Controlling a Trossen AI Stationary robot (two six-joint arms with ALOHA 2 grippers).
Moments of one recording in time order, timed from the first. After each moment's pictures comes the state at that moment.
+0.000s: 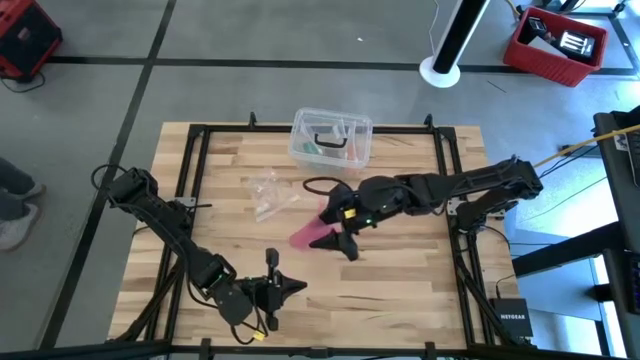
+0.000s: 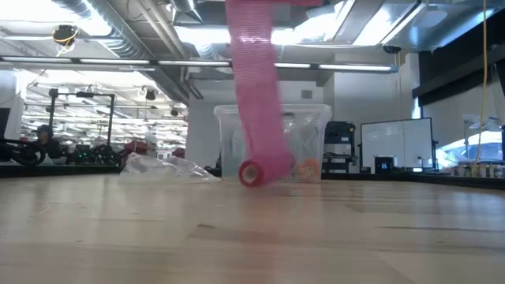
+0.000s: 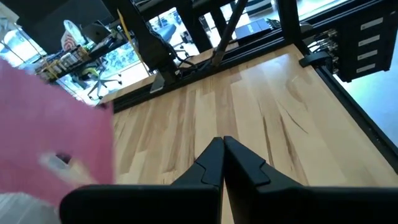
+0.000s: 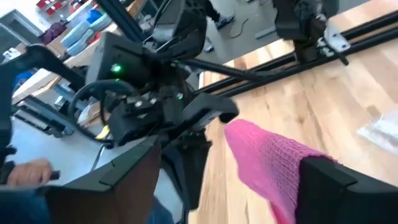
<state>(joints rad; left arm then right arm) -0.76 1.63 1.12 0.09 -0.89 0.08 0.22 1.53 1.47 -0.27 -0.12 0.55</state>
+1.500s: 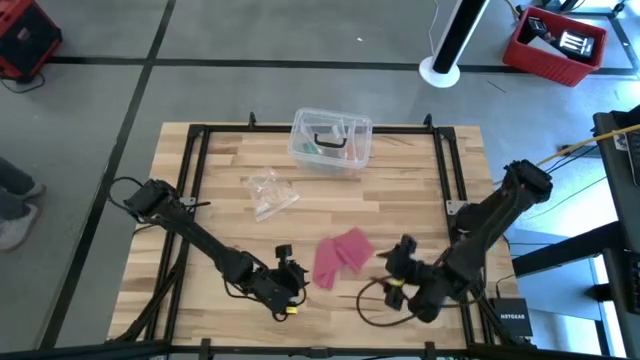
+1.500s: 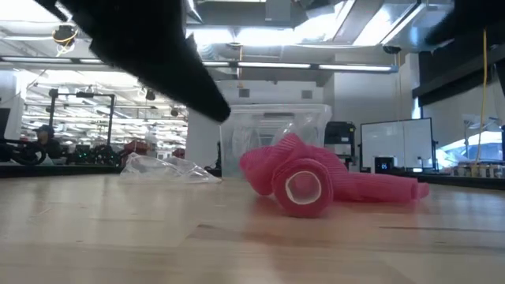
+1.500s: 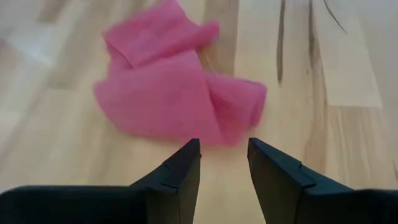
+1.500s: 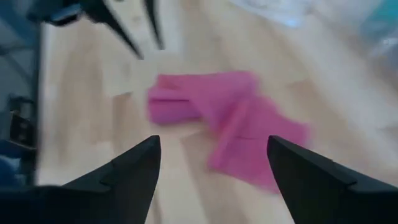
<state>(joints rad) -0.61 1.83 1.12 -0.16 -0.60 -0.49 0.83 1.49 1.02 -0.58 0.75 0.99</state>
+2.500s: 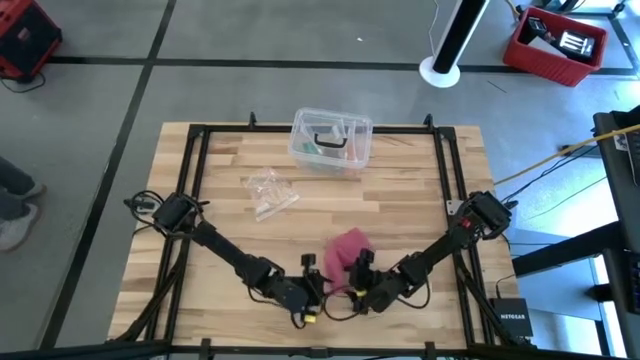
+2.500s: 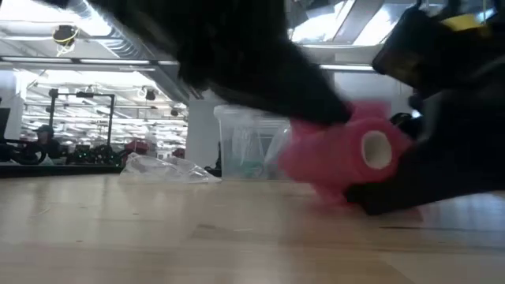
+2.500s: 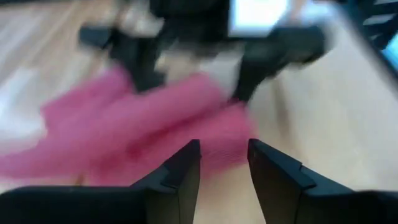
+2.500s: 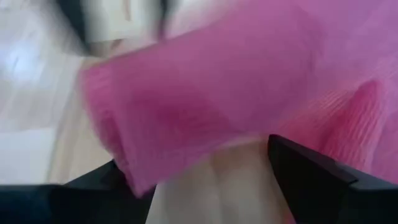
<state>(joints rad) -0.54 2.04 1.20 0.24 -0.55 -0.22 0.64 1.94 0.83 0.28 0.58 0.59</state>
